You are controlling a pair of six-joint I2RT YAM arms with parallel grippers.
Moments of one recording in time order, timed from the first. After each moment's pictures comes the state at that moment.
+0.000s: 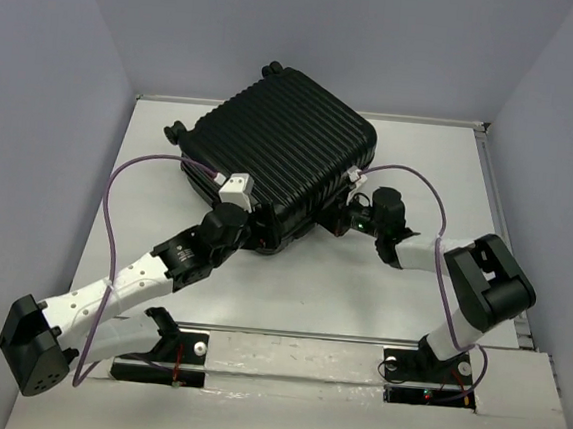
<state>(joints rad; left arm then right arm) -0.82 0.94 0.66 -0.19 -0.31 -0.64 0.47 1.63 0.67 0.70 -0.60 0.25</state>
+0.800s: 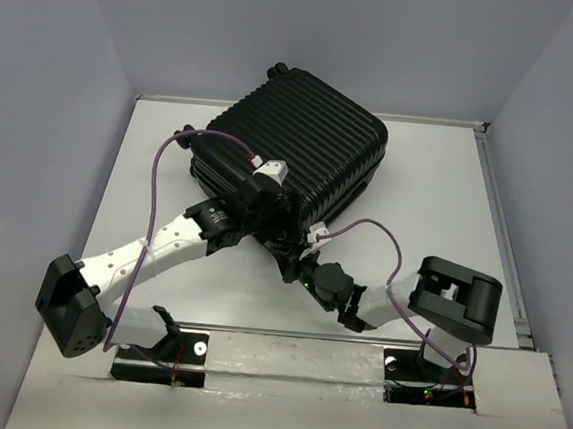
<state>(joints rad) -0.82 1.23 0.99 -0.44 -0.14 -0.64 1.17 1.64 0.48 1.06 0.38 0.39</state>
